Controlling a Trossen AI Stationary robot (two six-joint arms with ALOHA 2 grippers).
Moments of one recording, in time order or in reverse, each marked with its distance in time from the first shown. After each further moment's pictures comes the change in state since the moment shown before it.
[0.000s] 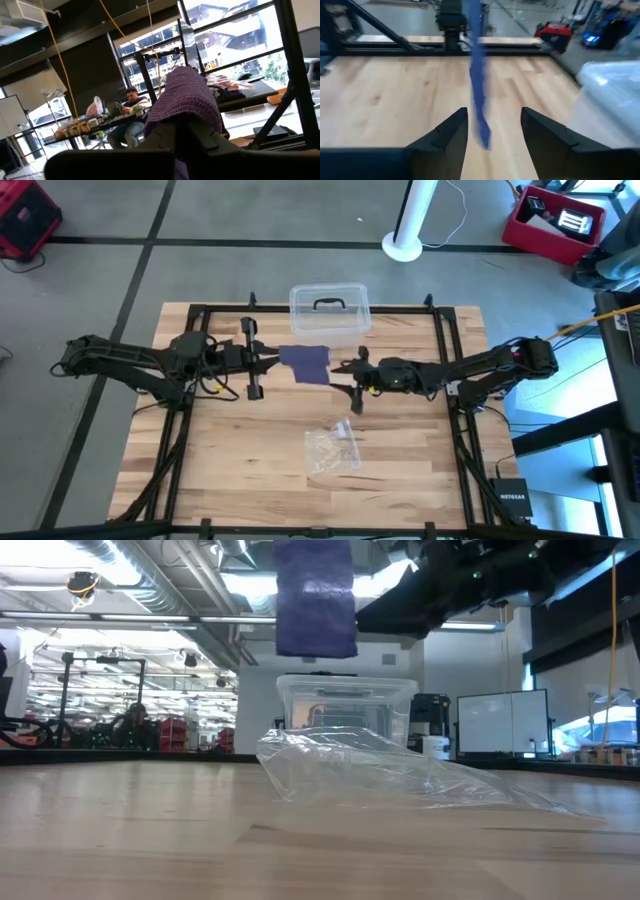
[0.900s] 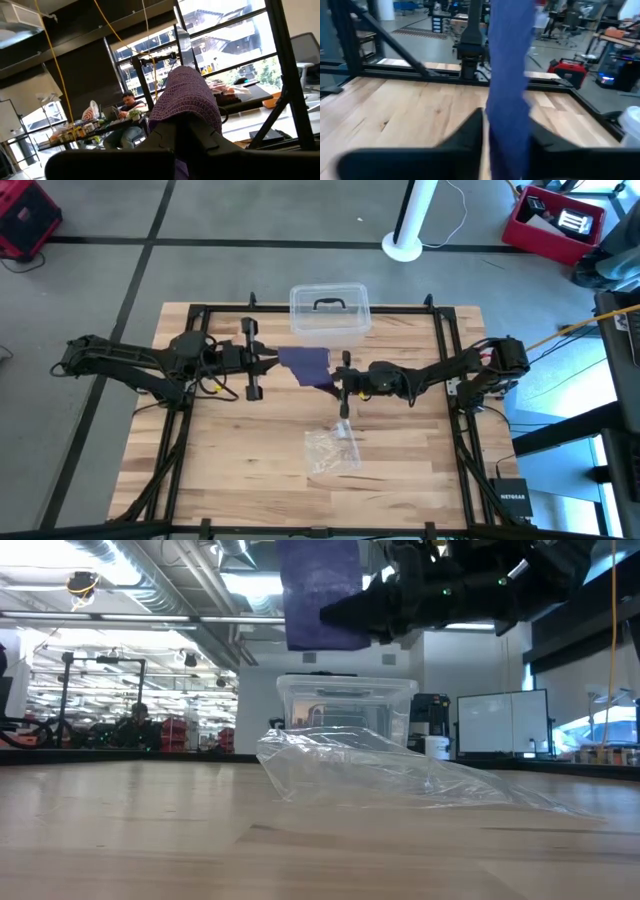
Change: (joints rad) left arm 0.000 0.000 0.000 0.021 0.029 -0.002; right arm -0.003 0.243 0.028 0.385 -0.124 -0.077
